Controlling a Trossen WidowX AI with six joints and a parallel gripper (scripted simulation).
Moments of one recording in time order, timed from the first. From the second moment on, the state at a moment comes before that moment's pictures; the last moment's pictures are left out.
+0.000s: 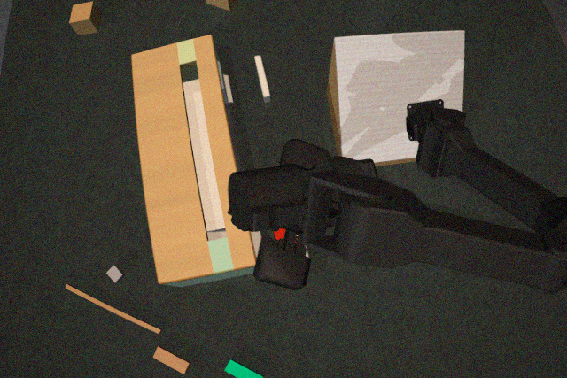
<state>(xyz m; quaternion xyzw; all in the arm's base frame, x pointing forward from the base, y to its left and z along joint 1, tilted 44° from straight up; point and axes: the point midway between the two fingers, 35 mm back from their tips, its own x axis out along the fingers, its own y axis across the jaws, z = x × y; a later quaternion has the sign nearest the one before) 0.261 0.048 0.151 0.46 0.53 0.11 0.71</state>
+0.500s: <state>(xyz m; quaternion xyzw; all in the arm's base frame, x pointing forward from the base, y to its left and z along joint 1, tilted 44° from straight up) 0.260 0.059 0.140 0.09 0.43 0.34 0.83</state>
